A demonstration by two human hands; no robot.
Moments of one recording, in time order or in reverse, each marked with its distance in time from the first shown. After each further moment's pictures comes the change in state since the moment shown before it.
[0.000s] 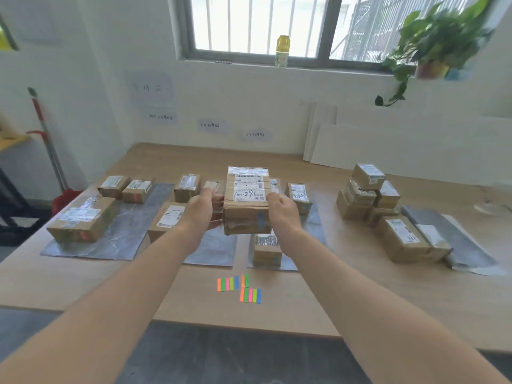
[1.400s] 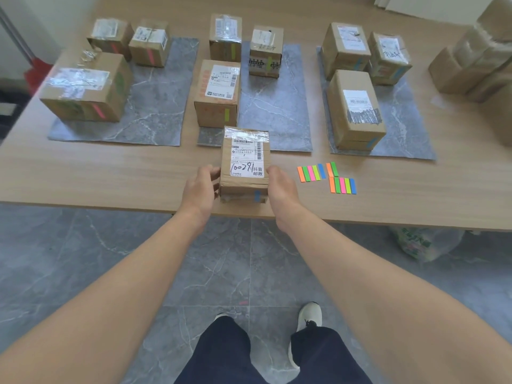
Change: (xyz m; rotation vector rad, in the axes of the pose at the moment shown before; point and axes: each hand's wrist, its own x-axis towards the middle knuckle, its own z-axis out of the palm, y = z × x) left_hand 0.077 -0.271 -0.242 0.023 0.021 -0.236; right_hand -0.052 0.229 0.290 -0.033 -0.034 0.504
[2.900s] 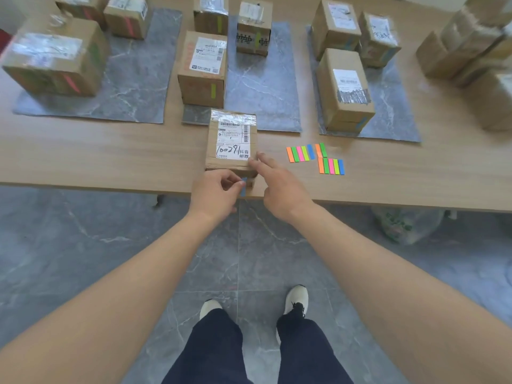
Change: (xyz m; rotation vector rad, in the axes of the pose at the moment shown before) left_hand -0.022 -0.050 0.026 0.430 -0.088 0.248; right_hand -0.002 0.041 -0.045 -1.077 -0.165 -0.615
